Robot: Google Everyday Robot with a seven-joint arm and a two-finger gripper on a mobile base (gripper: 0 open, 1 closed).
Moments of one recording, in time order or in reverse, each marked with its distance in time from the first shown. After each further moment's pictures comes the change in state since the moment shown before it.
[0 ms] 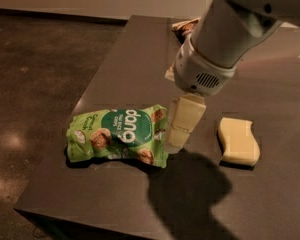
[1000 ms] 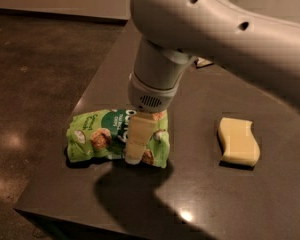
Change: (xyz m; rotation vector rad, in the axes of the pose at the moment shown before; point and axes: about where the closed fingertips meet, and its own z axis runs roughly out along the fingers) arm -0.041 -0.003 0.074 0.012 0.110 0.014
